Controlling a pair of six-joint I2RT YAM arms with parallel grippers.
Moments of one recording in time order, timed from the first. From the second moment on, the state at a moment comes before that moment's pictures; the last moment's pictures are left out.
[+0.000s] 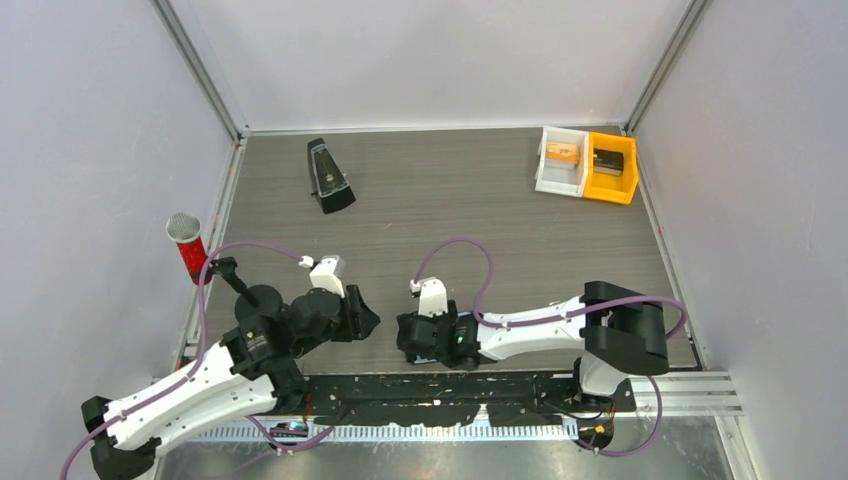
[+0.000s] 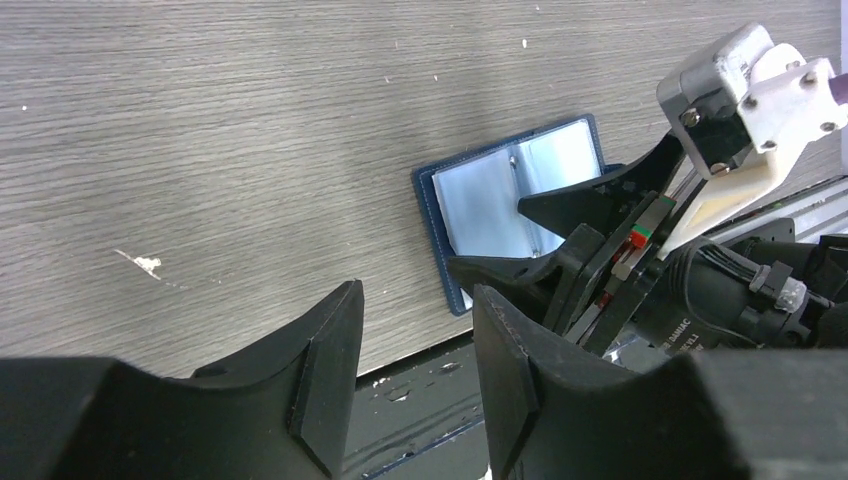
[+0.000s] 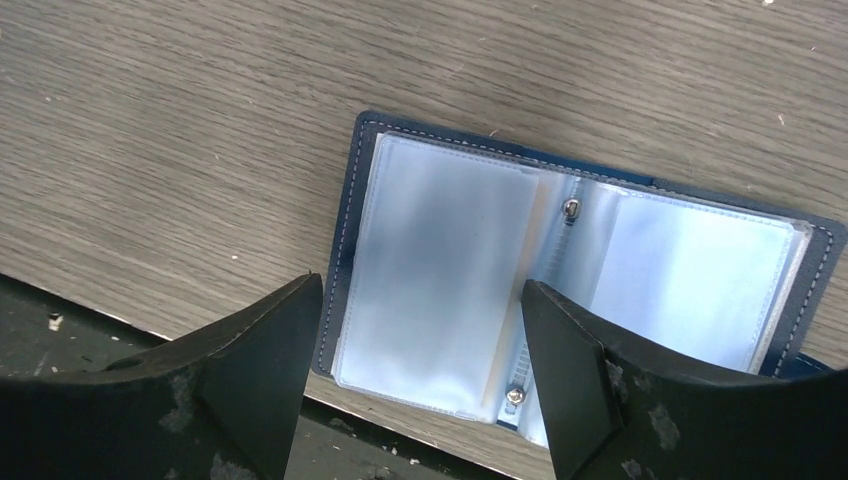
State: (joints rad) left arm -1.00 0.56 0.56 -0.69 -0.29 -0.87; right arm 1.38 1.61 0.85 -0.29 0.51 0.97
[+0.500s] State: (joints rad) left arm -1.00 0.58 0.54 -0.69 -0.27 -0.89; right arm 1.40 1.66 0.90 -0.39 0.58 0.97
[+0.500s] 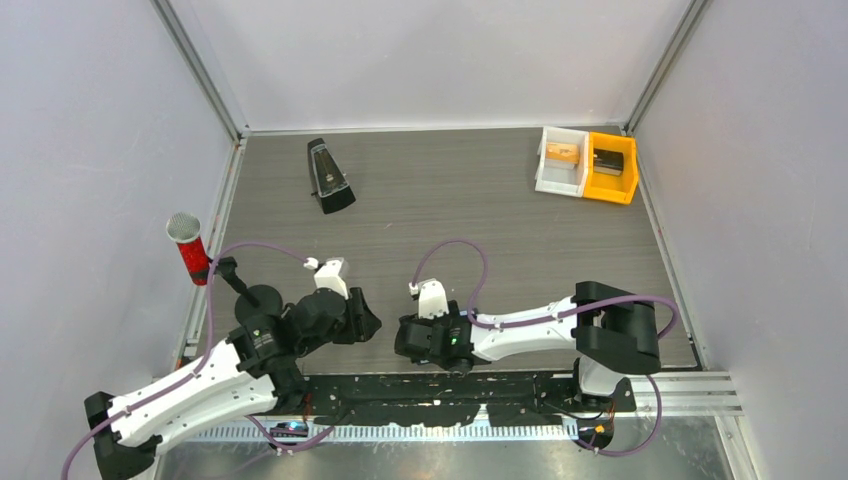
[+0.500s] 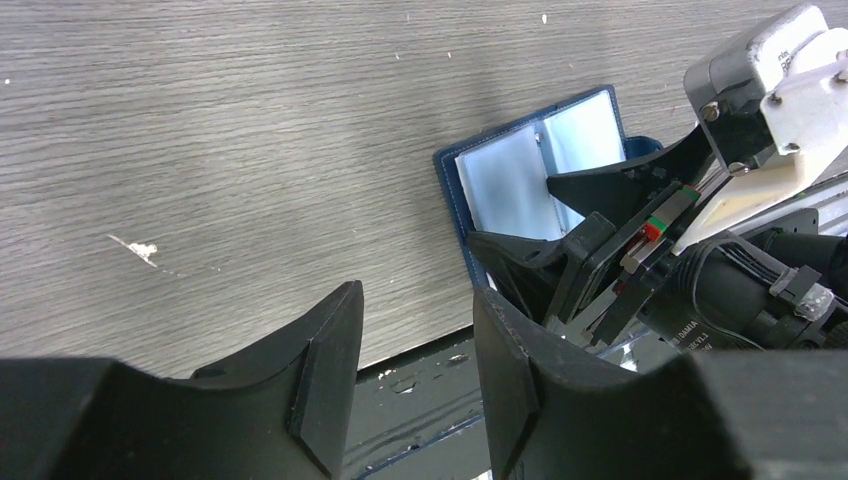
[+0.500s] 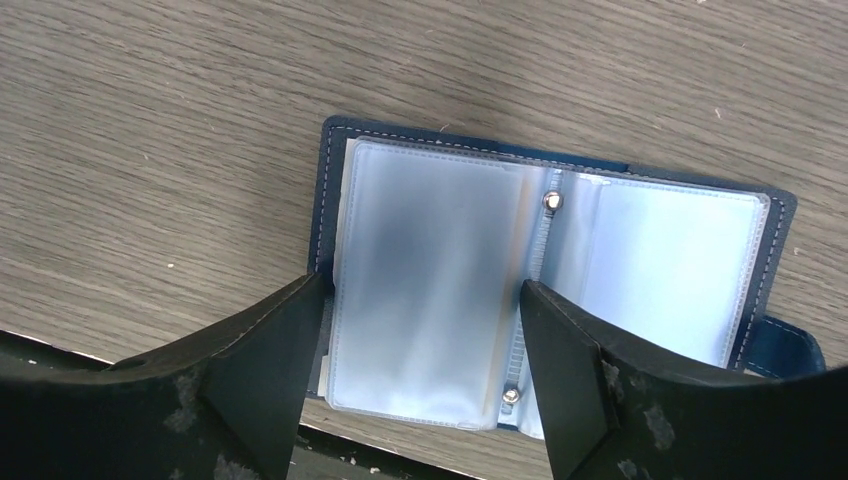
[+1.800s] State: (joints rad) left arm -0.95 1.03 0.53 -0.35 -0.08 -0.87; right arm 1.33 1.37 0.53 0.06 0.41 0.94
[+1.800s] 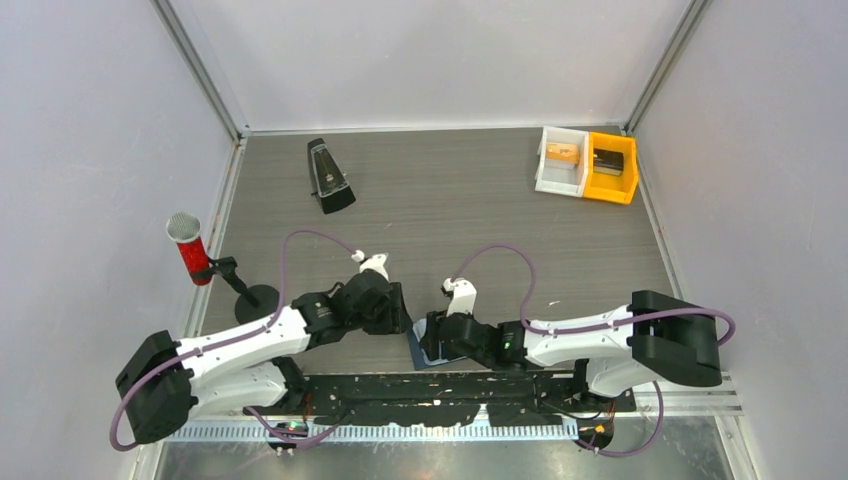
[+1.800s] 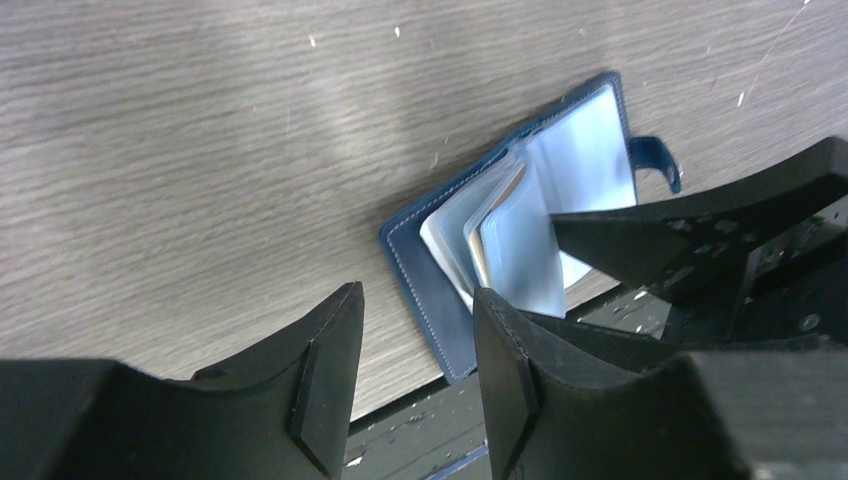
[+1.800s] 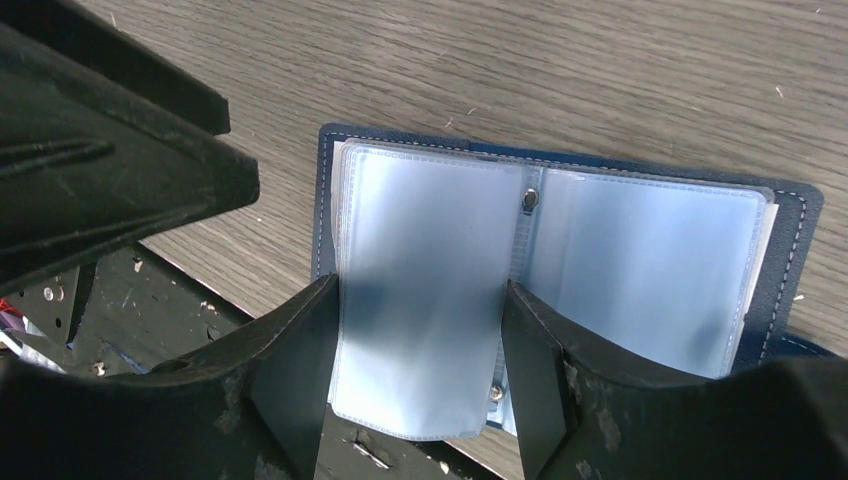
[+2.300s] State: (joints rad) left arm -0.87 1.11 0.53 -0.22 -0.03 -0.87; right arm 1.32 1.32 0.47 0.13 0.39 0.94
